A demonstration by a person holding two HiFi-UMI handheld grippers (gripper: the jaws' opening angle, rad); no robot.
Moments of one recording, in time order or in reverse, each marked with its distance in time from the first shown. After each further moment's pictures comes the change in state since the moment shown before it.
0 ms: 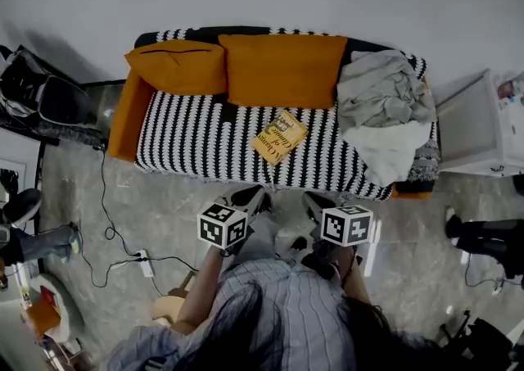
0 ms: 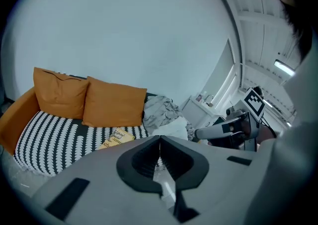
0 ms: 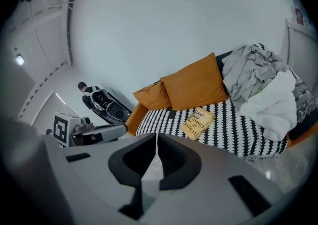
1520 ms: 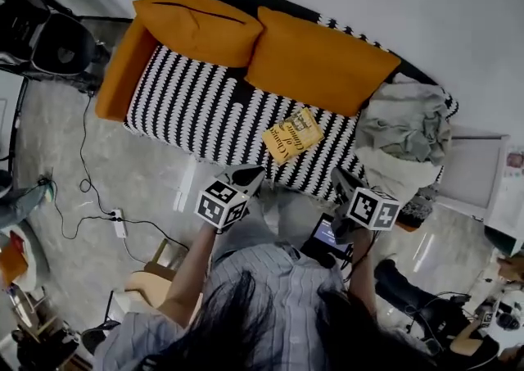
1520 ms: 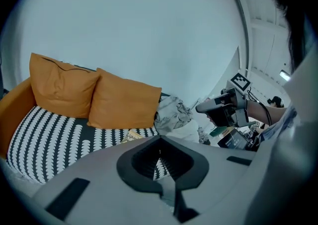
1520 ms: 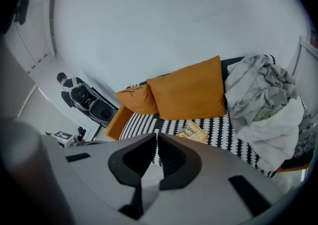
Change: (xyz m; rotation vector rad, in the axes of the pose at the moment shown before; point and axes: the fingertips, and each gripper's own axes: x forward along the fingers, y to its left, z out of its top) left arm 0.054 0.141 0.029 -0.072 0.029 -0.031; right arm 0.107 -0.050 0.137 -0.011 0.078 -0.147
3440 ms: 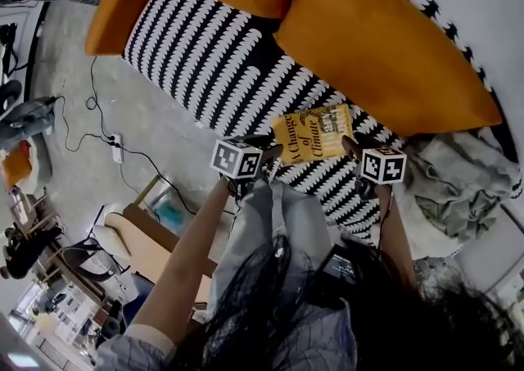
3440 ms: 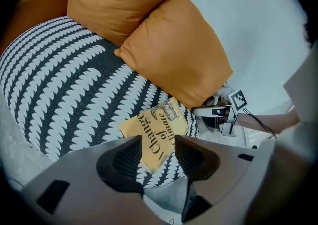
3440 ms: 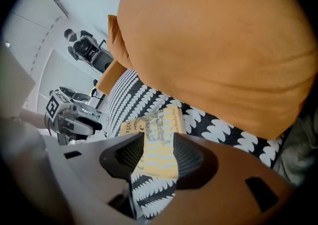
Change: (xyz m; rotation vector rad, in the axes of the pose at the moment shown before) left arm 0.215 0.181 -0.136 -0.599 0.229 0.190; right arm 0.334 -0.212 -0.024 -0.341 0.501 0.209
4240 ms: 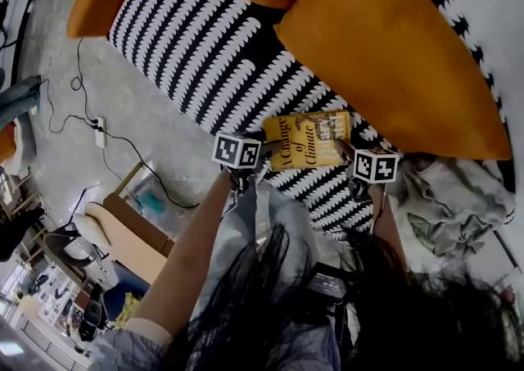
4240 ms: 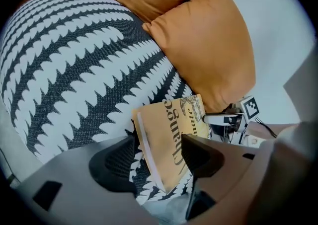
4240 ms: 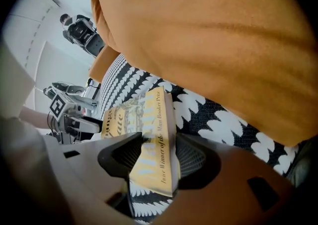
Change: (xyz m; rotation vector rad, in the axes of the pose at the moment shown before) left arm 0.088 0.047 -0.024 -0.224 -0.010 -0.007; right arm 0.053 -0.050 -0.022 -0.001 0.141 -0.022
